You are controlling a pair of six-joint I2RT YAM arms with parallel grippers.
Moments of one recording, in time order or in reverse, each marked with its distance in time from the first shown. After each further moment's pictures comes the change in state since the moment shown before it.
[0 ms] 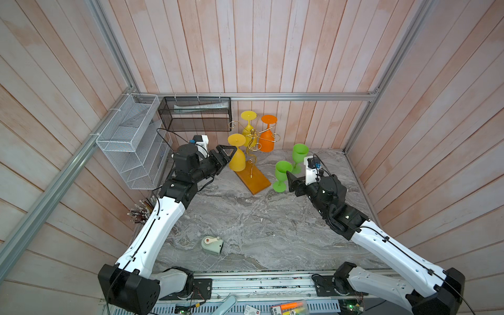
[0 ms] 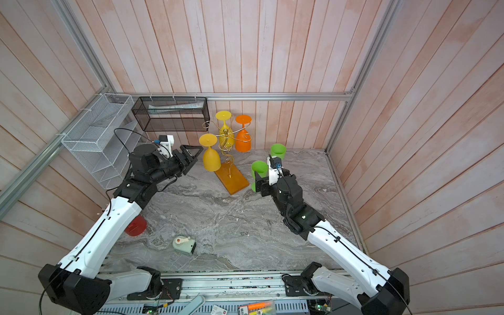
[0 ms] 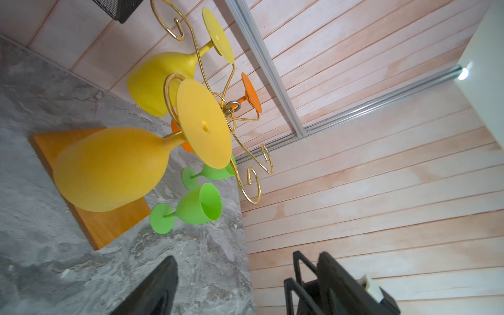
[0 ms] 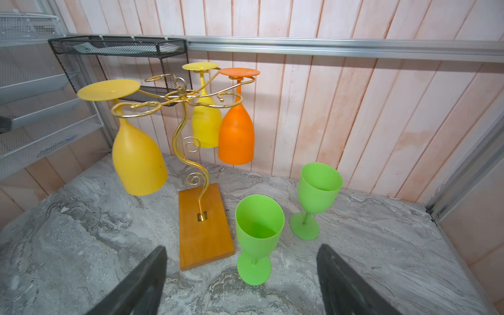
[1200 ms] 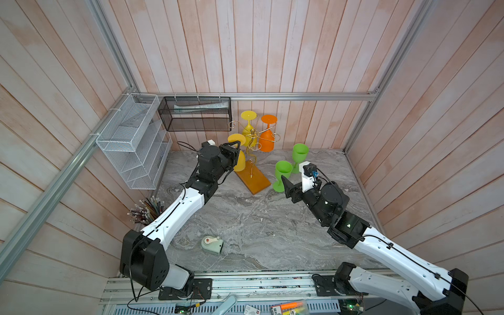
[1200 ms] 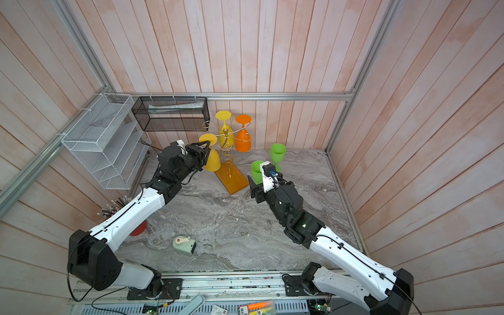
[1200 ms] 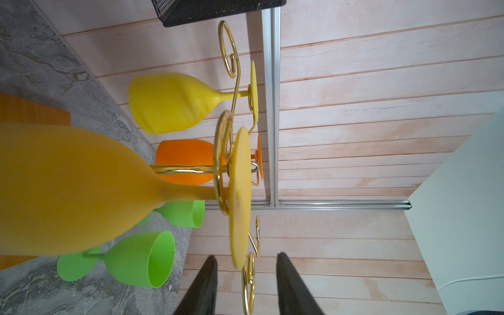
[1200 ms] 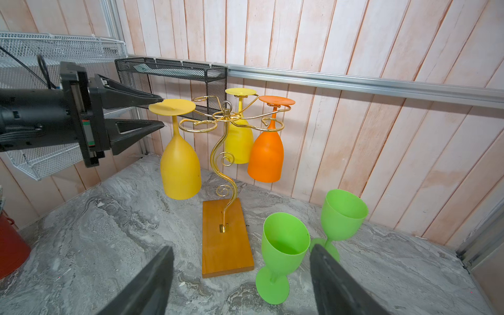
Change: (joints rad) left arm -0.137 0.182 -0.005 0.294 -0.376 -0.405; right arm 0.109 -0.059 -0.026 0.066 0.013 -0.074
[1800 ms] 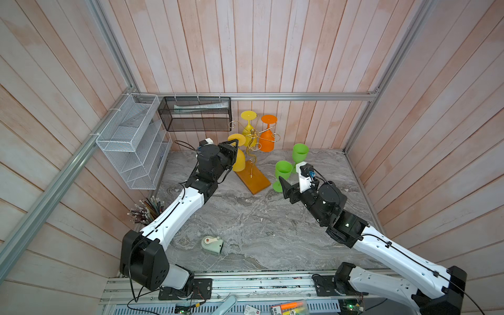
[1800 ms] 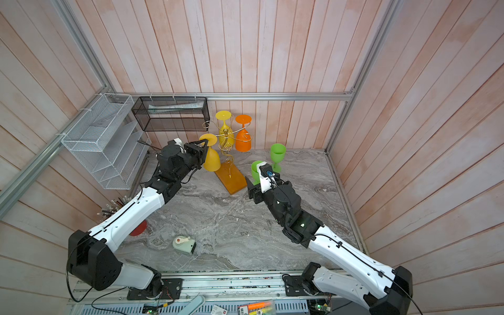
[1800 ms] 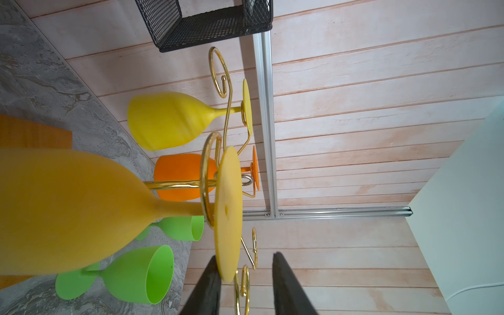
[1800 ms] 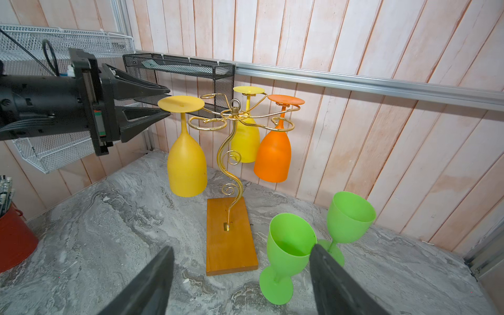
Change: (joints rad) left arm 0.000 0.000 0.019 -0.002 -0.048 0.030; right arm 0.014 0.021 0.021 -0.008 -0.006 -0.017
